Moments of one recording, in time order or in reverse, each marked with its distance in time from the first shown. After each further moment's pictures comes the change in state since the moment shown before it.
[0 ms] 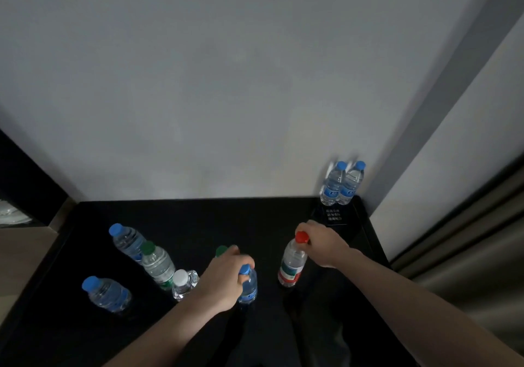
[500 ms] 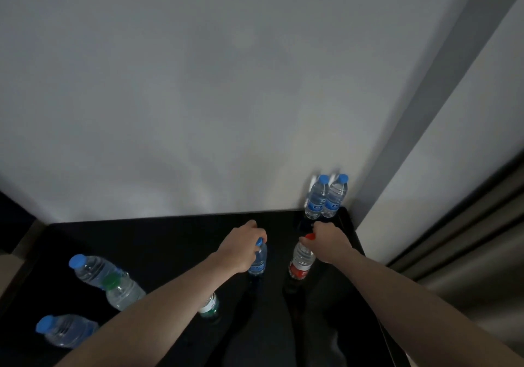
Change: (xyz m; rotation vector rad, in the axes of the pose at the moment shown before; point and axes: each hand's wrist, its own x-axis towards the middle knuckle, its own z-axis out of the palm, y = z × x) left_hand 0.139 0.068 -0.017 0.081 -0.082 0.110; right_hand 0.034 0.060 -0.048 0.004 0.067 0.332
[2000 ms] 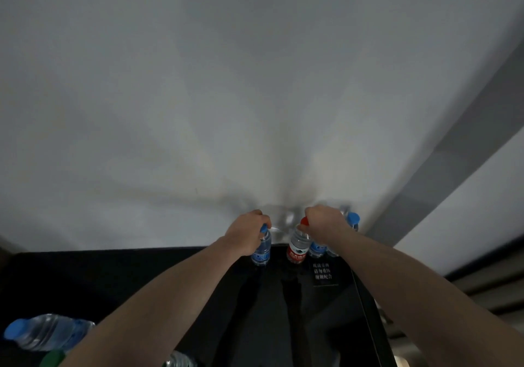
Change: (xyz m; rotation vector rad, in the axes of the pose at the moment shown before) left_hand 0.194 -0.032 -0.027 -0.001 0.065 -0.021; right_hand 0.177 -0.018 -0.078 -0.379 0.039 -0.228
